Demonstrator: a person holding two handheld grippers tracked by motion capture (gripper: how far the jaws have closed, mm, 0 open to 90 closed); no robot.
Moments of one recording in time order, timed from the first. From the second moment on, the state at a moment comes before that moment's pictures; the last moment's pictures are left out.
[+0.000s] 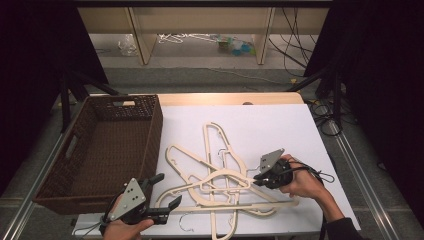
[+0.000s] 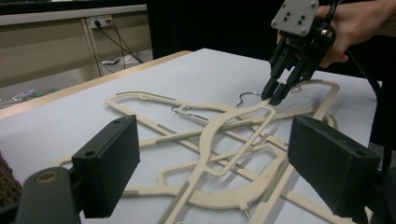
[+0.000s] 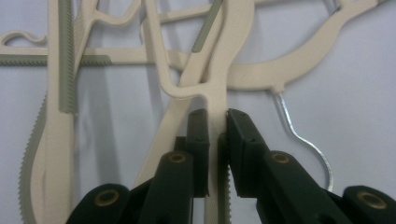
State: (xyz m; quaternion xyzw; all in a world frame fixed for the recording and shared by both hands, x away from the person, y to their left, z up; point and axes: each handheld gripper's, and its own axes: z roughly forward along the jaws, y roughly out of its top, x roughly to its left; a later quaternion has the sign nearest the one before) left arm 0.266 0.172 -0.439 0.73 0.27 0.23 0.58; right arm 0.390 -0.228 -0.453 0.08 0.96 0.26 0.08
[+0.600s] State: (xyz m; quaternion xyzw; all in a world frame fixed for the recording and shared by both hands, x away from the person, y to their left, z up) left arm 0.275 0.152 -0.444 0.76 0.26 0.21 0.56; right arm 0.394 -0.207 -0.448 0.05 0.96 0.23 0.14
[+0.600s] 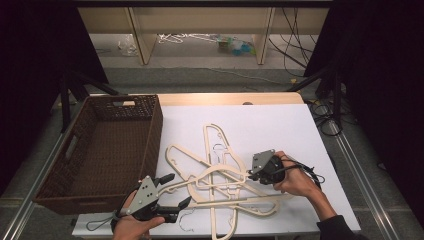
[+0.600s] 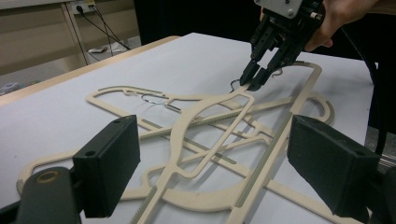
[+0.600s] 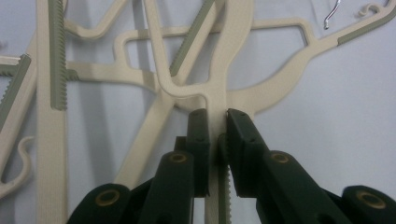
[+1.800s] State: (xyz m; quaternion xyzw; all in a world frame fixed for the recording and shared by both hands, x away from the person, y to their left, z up) left arm 0.373 0.073 -0.483 0.84 0.31 0.11 0.42; right arm 0.362 -0.215 -0.417 0.02 0.96 0.25 0.16
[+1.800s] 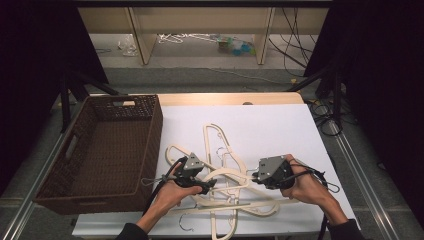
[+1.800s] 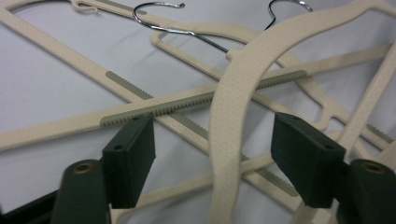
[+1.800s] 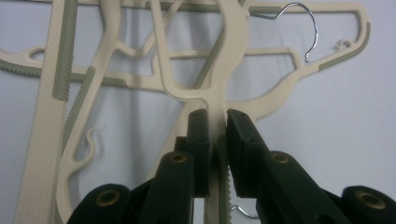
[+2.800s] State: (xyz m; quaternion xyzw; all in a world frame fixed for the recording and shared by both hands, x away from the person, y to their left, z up) left arm 0.380 0.067 -0.465 0.88 0.23 0.07 0.42; right arm 0.355 -0.213 -0.408 -0.01 0.95 0.27 0.17
